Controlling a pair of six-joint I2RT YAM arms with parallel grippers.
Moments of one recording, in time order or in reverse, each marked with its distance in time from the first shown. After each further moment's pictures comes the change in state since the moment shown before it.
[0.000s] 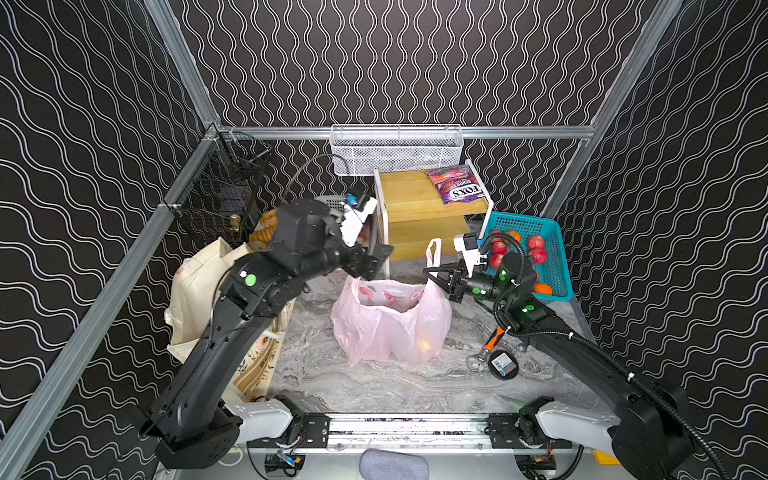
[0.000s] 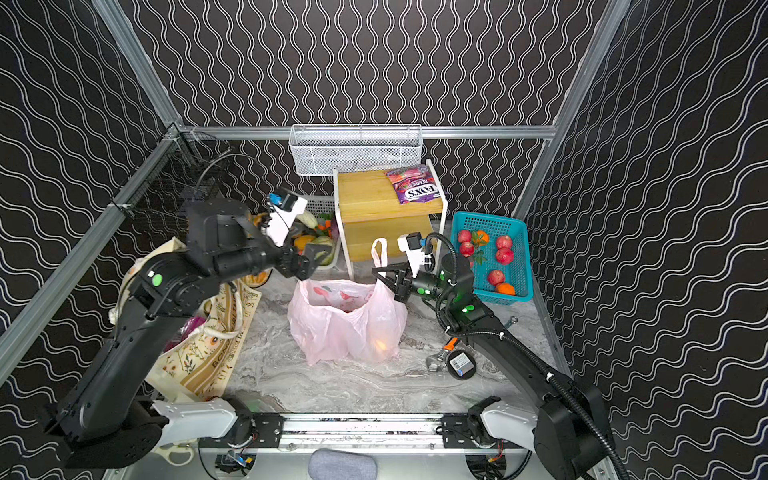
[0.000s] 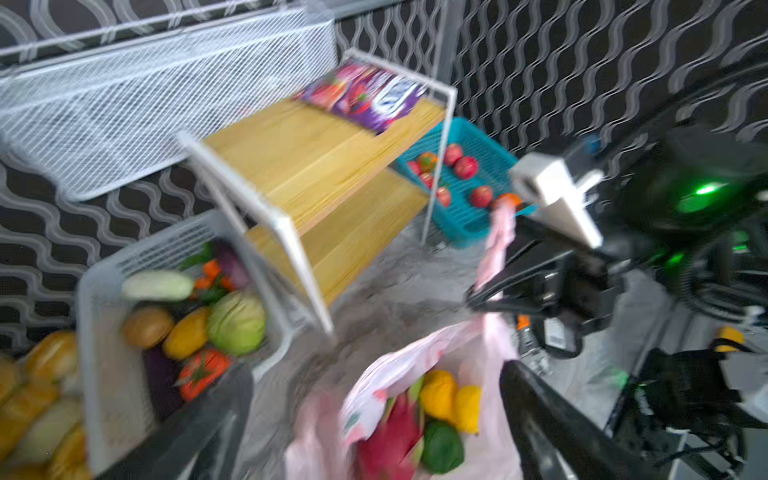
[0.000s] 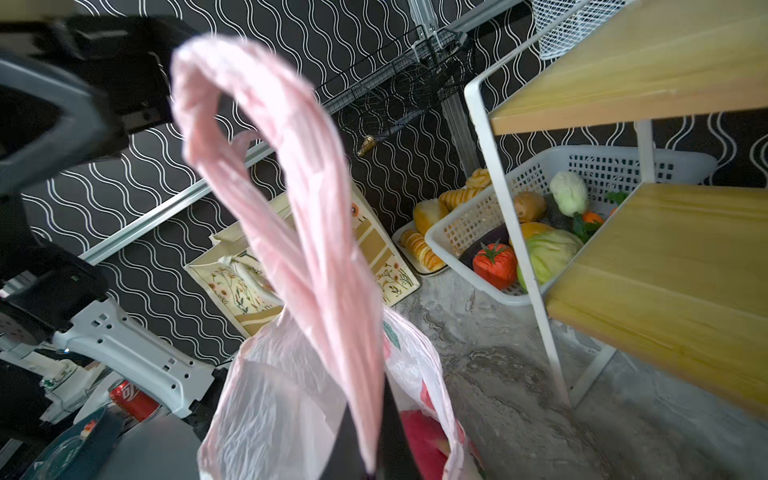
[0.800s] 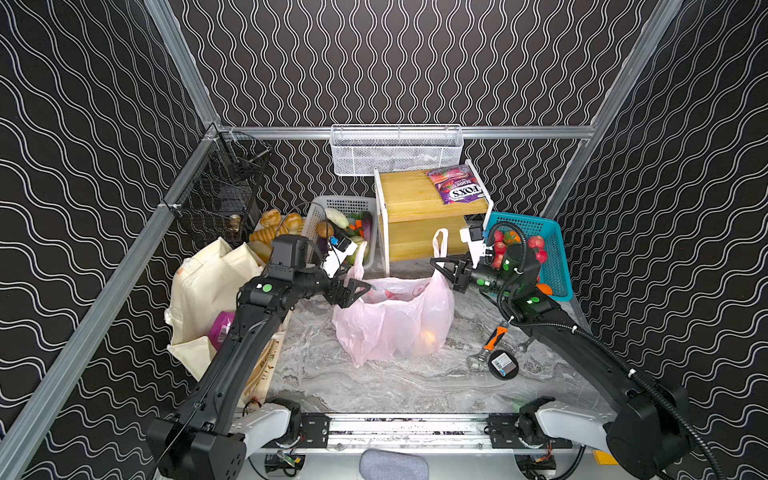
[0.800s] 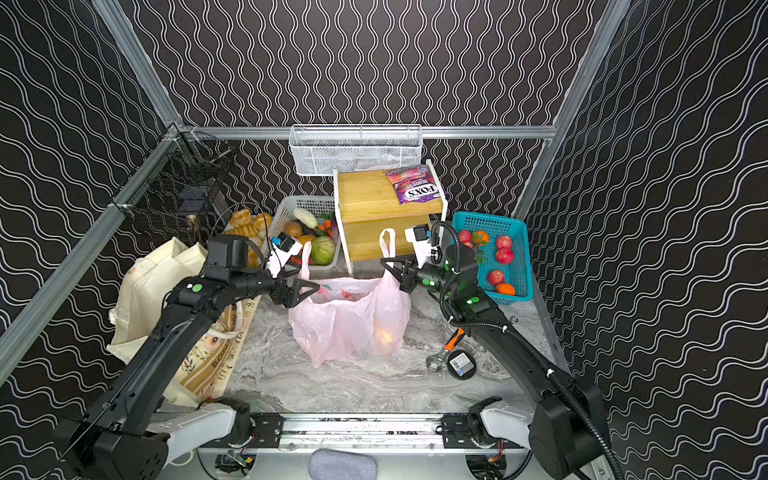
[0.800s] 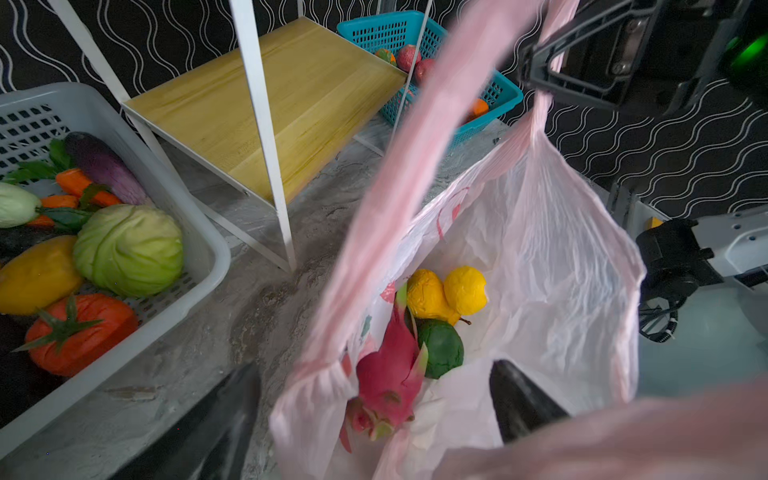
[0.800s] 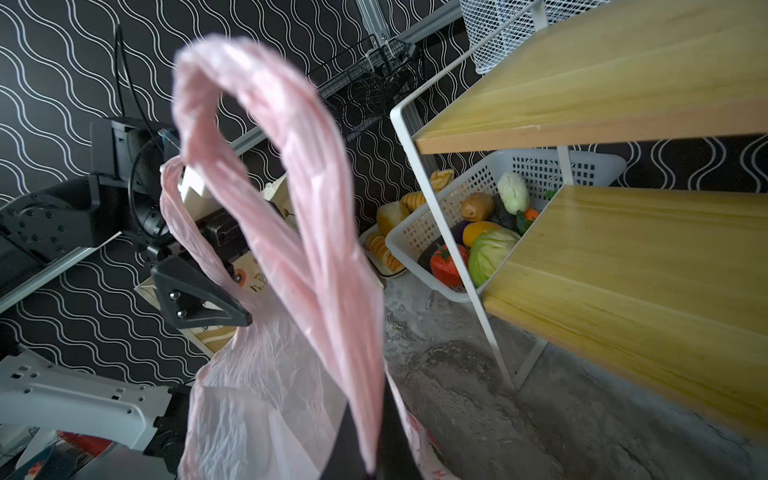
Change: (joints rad) left arm 0.304 -0.105 -0.622 0.309 0.548 0.205; right arm -0.065 0.026 0.063 -0.101 0.027 -0.043
